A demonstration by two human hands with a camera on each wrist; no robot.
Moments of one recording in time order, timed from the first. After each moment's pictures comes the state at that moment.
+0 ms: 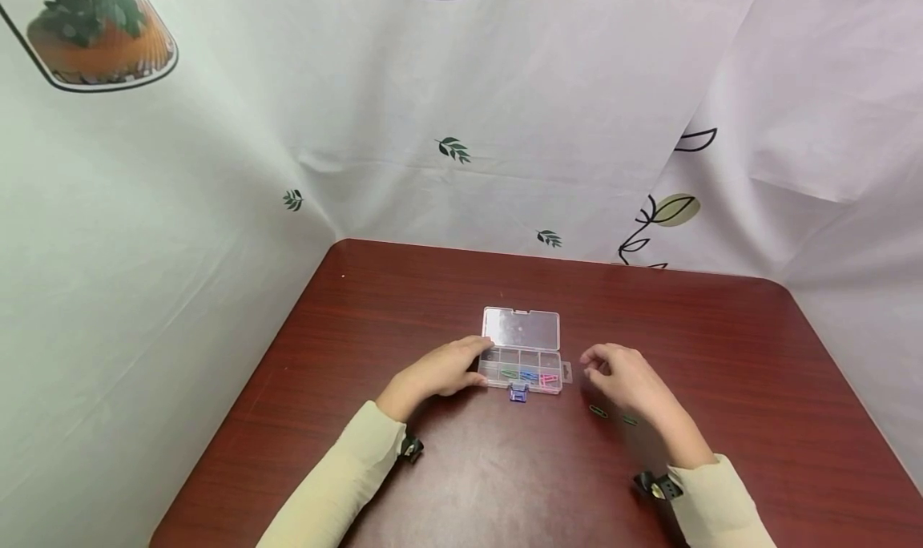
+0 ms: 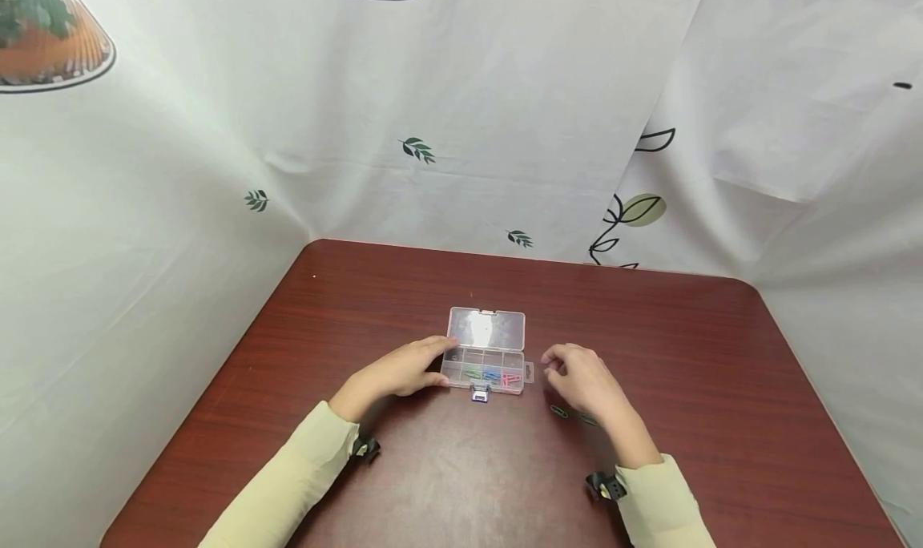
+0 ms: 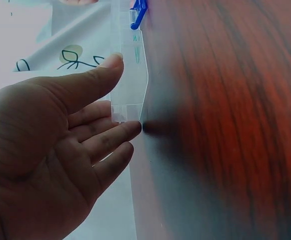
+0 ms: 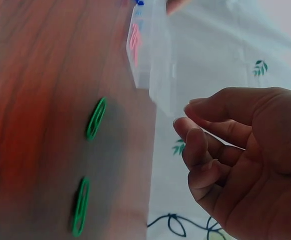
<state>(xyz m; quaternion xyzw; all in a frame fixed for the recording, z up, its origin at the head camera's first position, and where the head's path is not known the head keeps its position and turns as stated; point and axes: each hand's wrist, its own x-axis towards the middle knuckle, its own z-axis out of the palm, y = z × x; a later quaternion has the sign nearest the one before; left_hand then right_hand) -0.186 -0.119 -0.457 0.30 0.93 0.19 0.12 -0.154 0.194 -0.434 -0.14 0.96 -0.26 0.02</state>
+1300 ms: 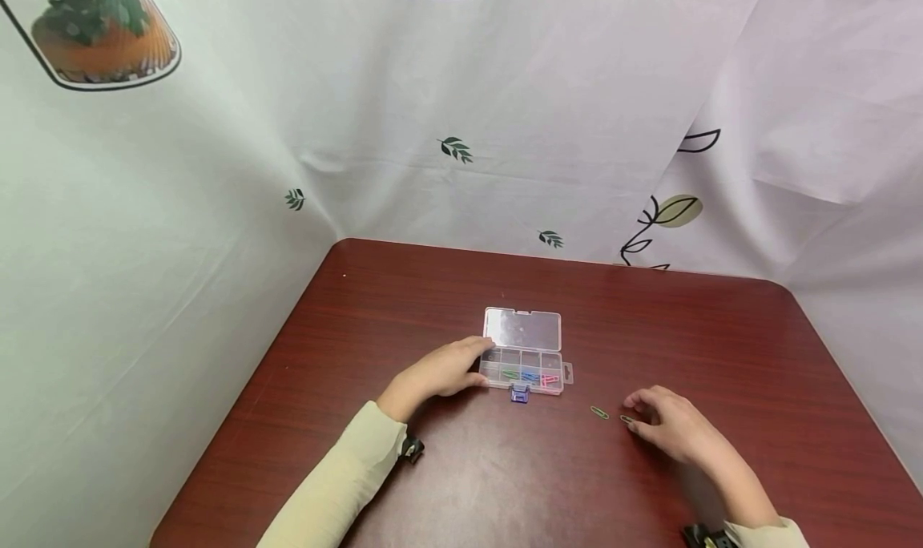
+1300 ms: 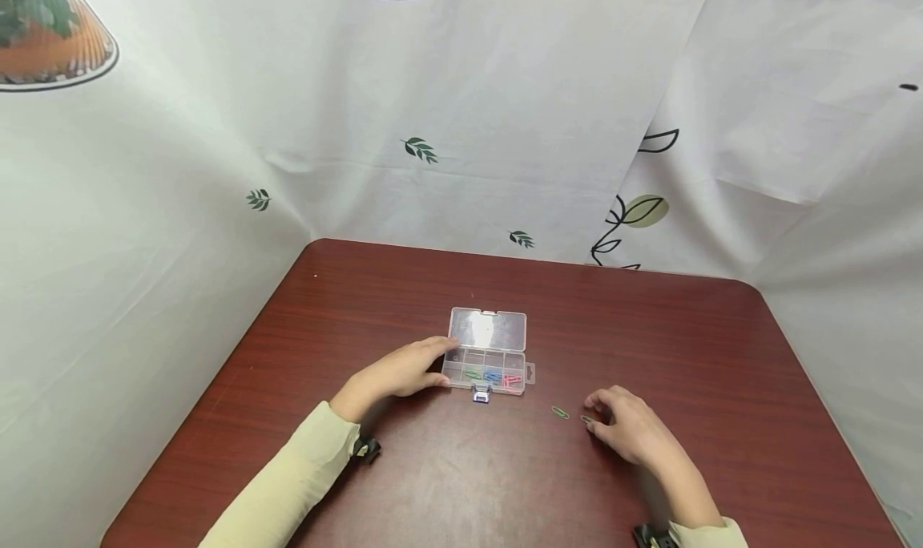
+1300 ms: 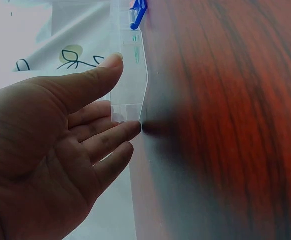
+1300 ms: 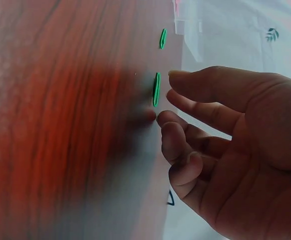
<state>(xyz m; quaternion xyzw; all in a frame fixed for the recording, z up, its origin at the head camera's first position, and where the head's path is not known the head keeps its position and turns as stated) -0.186 -0.119 -0.458 0.31 0.93 0.18 0.11 -0.105 0.256 -0.459 -0.16 0.96 -0.21 0.04</state>
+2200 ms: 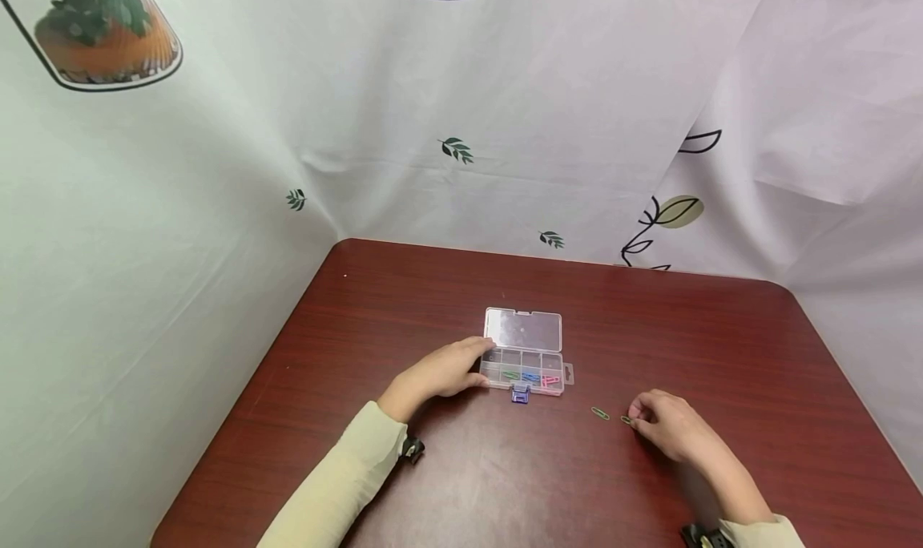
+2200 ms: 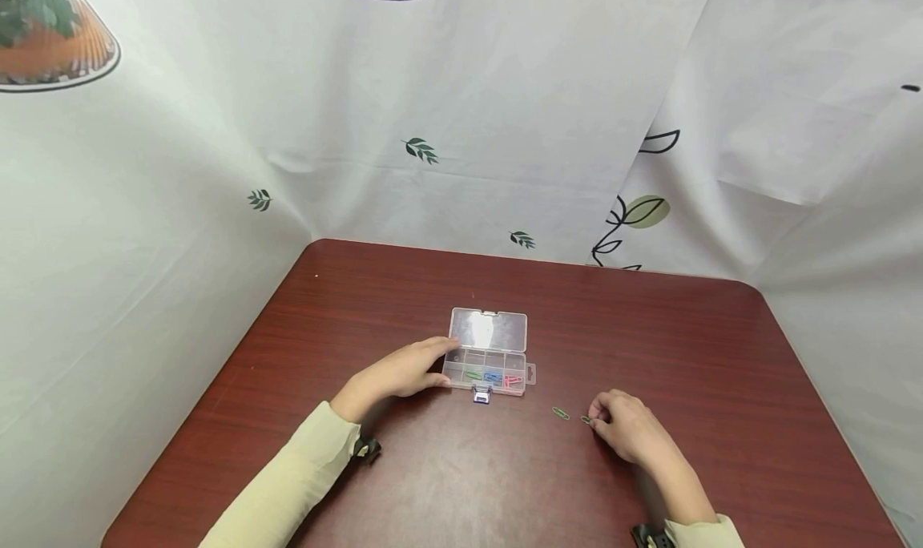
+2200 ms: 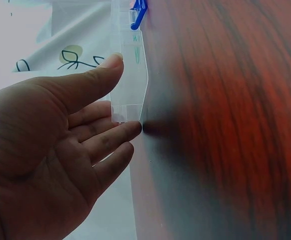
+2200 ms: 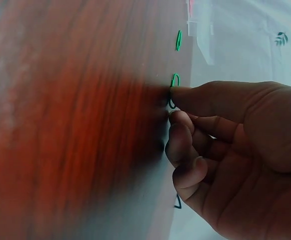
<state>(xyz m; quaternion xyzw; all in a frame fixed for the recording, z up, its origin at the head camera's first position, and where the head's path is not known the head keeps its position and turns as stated) -0.187 -0.119 -0.458 0.31 0.93 0.19 0.11 -0.111 0.253 -0.466 -0.13 0.97 -0.21 0.07</state>
